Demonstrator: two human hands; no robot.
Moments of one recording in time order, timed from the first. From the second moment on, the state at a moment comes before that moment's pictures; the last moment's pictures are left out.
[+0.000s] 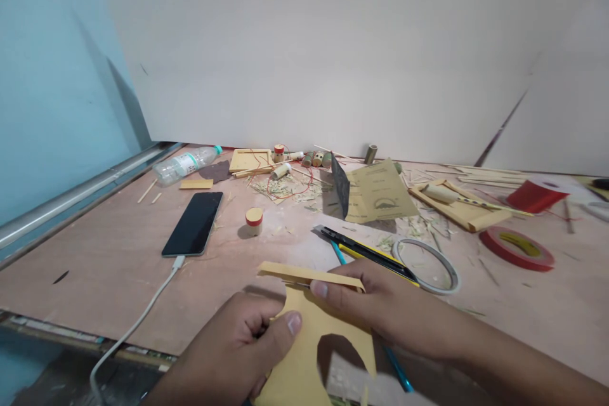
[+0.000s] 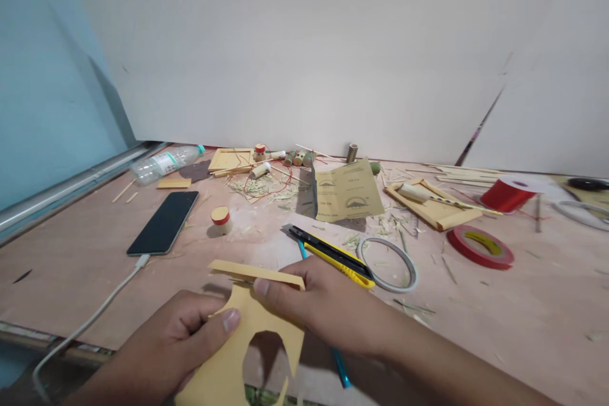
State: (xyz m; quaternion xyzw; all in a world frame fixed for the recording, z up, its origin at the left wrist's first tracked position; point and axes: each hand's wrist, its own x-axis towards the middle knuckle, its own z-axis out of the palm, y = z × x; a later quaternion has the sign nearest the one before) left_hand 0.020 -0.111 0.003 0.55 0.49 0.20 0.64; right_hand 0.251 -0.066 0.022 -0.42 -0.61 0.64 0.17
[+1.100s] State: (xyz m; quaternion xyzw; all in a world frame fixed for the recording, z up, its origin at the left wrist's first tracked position) left_hand 0.018 -0.112 0.019 0.58 0.54 0.16 0.59; right_hand 0.266 -0.051 0.009 -0.51 -0.53 0.66 0.17
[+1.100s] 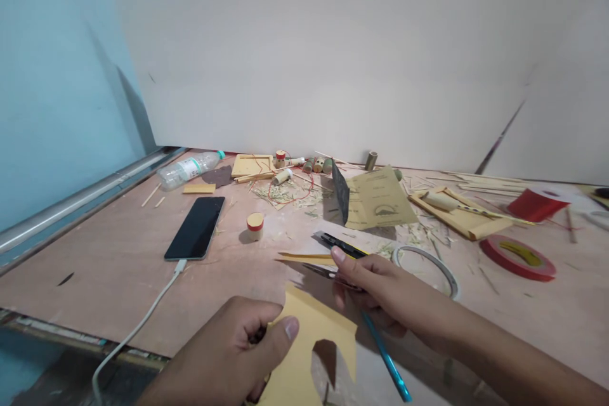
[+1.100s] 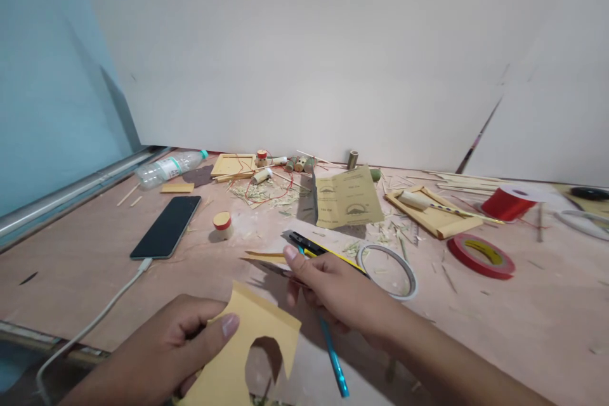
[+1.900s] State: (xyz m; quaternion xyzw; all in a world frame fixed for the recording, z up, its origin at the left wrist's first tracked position) left_hand 0.165 0.055 0.100 0.73 0.39 0.20 0.52; right_hand 0.265 -0.061 0.014 -0.44 -0.56 0.69 0.14
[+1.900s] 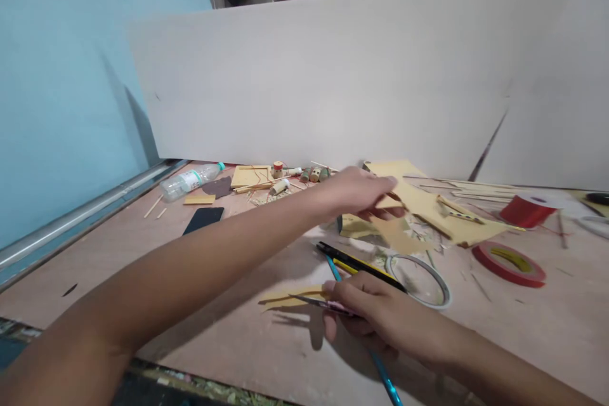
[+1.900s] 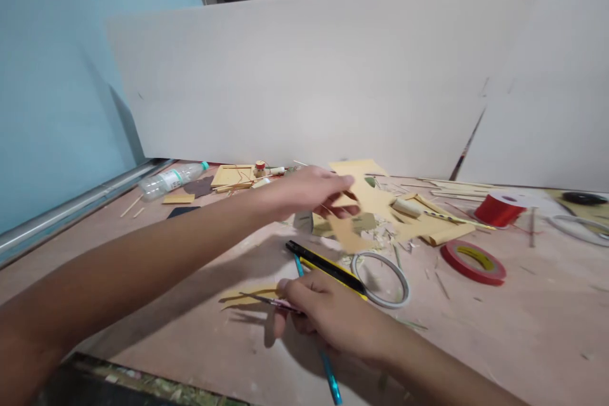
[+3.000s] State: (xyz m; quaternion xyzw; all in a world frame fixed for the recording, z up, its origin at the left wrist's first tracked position) left_hand 0.027 -0.009 0.030 0.62 0.40 0.20 0.64; right_hand 0.279 -0.045 0.016 -0.42 -0.43 0.71 0.36
